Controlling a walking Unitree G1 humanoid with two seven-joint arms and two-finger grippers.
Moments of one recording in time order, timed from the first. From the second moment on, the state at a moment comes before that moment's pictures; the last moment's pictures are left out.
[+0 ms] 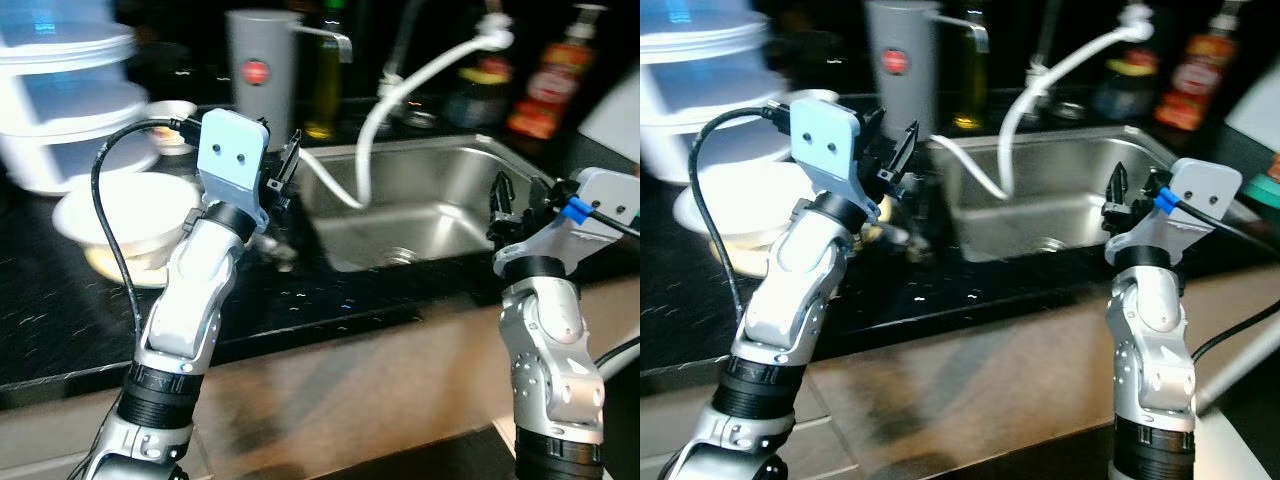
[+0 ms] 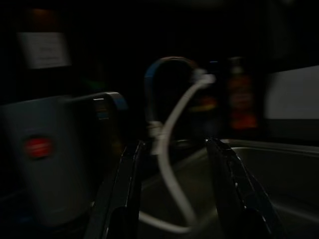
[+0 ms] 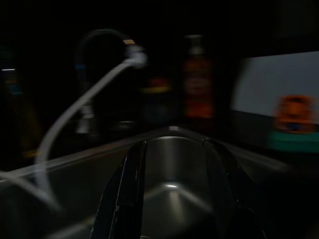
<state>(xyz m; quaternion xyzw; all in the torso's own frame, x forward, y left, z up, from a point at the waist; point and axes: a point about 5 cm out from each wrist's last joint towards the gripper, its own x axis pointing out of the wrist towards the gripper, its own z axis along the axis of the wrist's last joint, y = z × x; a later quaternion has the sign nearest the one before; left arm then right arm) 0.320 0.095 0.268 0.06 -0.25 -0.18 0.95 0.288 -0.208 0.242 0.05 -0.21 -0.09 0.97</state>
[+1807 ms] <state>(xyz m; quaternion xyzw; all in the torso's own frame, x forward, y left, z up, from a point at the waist) 0.319 0.105 0.265 0.06 -0.21 -0.05 0.97 0.304 -0.192 0.267 0.18 -0.21 0.05 0.96</state>
